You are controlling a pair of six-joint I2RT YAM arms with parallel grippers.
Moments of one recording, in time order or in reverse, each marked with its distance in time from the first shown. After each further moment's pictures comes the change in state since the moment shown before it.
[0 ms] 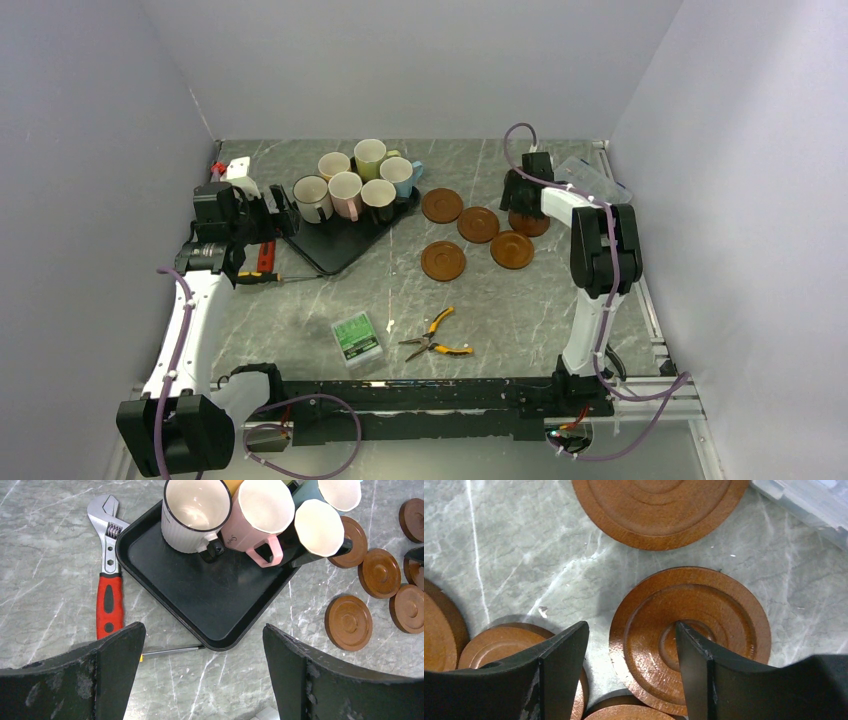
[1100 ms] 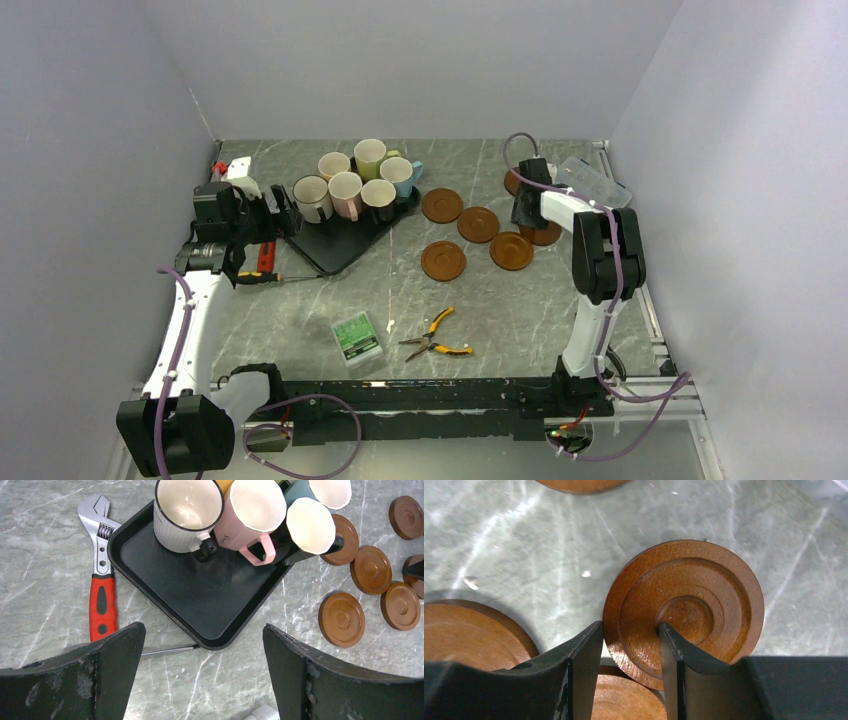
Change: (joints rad) left arm 0.000 -0.001 0.000 0.002 0.027 -0.004; right arm 0.028 -0.035 -0.033 -0.132 0.175 0.015
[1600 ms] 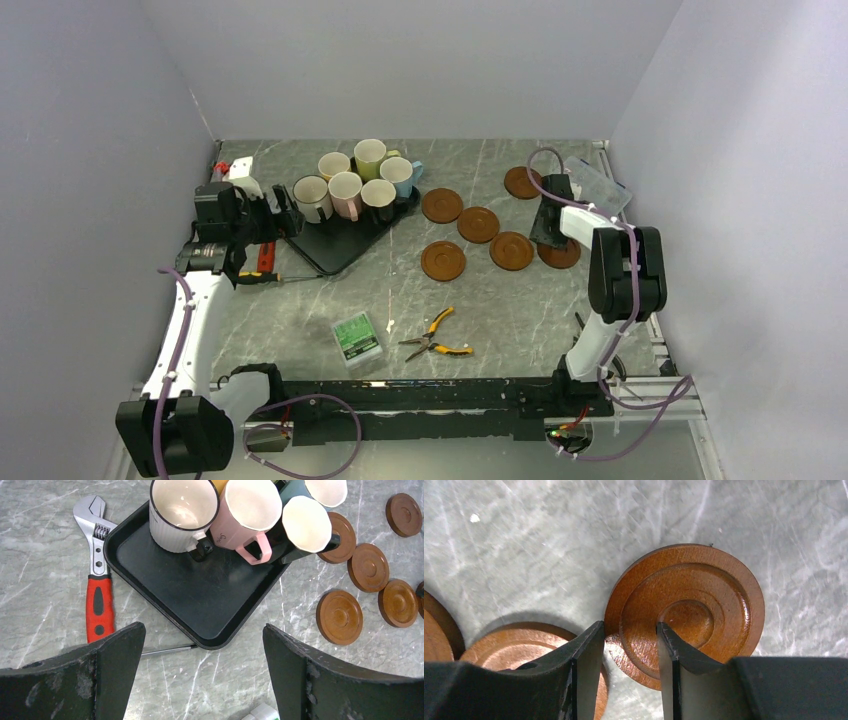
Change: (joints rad) left arm -0.008 -0.002 0.000 0.000 0.002 0.000; right arm -0.094 -0.166 -0.205 -0.018 -0.002 0.038
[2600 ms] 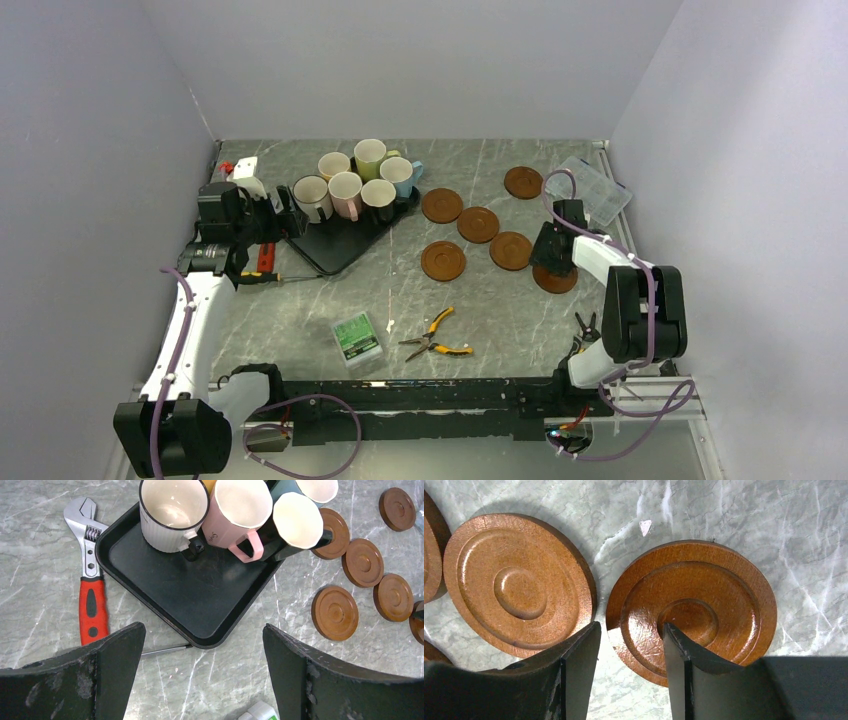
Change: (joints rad) left arm -0.029 -0.007 0.000 0.000 0.000 0.000; right arm -0.032 -0.270 -0.283 0.001 -0.174 0.075
